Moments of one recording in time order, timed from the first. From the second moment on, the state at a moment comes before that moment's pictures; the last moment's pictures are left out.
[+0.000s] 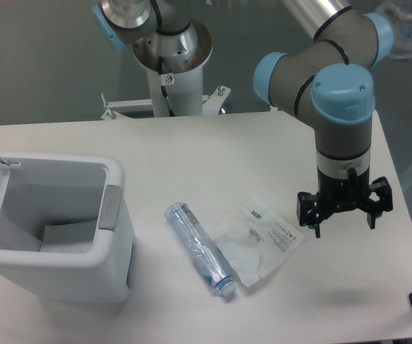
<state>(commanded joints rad) 2.63 -2.02 -1.35 -0.96 1.59 0.55</state>
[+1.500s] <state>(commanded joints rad) 2.74 -2.00 -1.34 -0.96 1.58 0.72</state>
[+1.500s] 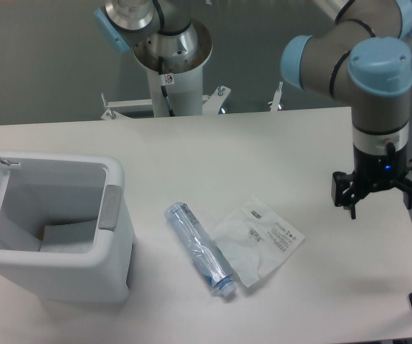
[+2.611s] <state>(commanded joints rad) 2.68 -1.88 -1.46 -0.98 1.58 0.78</state>
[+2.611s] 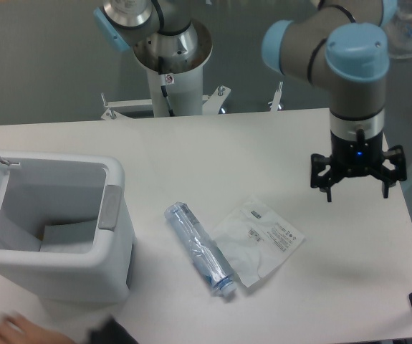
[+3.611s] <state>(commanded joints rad) 2.70 -1.88 -1.44 -0.97 1.58 0.82</state>
